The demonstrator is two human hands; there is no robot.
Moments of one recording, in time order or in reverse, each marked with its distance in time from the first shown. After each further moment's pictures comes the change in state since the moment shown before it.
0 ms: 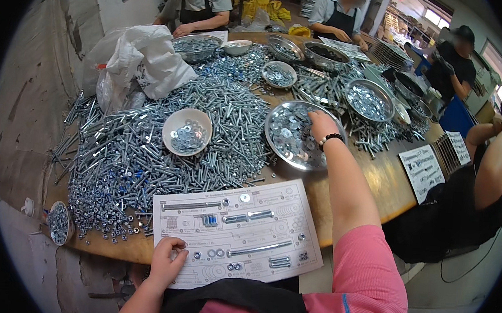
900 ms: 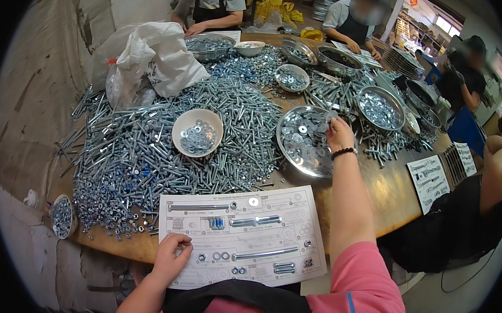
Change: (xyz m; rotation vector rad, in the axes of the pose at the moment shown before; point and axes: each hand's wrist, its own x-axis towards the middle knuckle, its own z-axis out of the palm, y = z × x) left_hand 0.009 -0.003 0.001 -0.020 0.004 -0.019; right_hand 0.006 0.006 0.022 1.979 0.294 0.520
